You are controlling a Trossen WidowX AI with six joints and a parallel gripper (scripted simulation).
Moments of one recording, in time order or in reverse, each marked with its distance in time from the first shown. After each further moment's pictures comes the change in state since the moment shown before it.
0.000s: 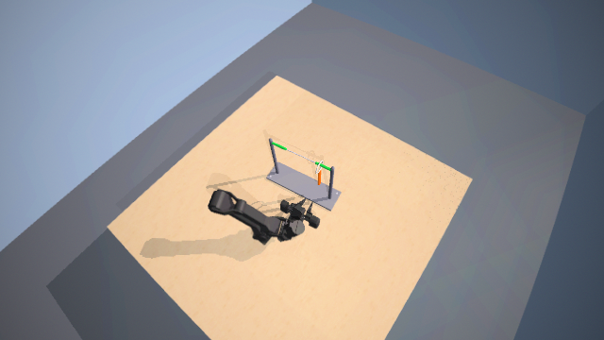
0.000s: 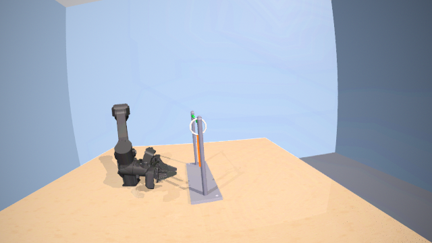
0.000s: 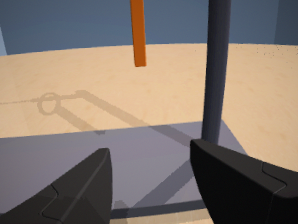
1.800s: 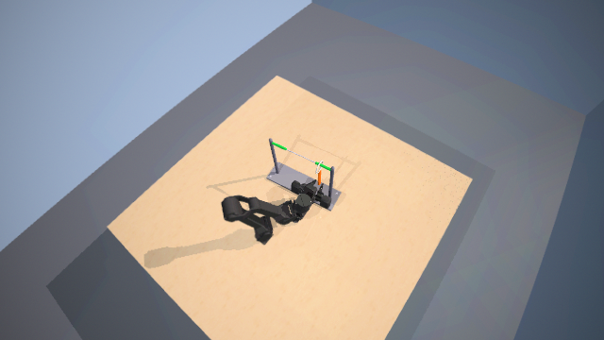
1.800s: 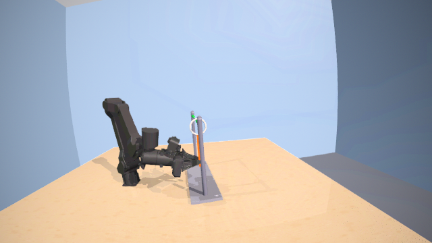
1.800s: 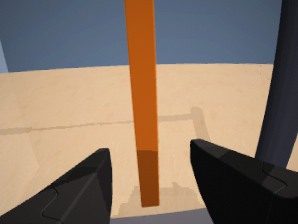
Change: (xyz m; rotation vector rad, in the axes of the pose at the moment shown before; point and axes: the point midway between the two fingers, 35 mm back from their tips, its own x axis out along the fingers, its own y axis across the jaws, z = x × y) arm 0.084 -0.004 0.052 -0.001 -0.008 0.003
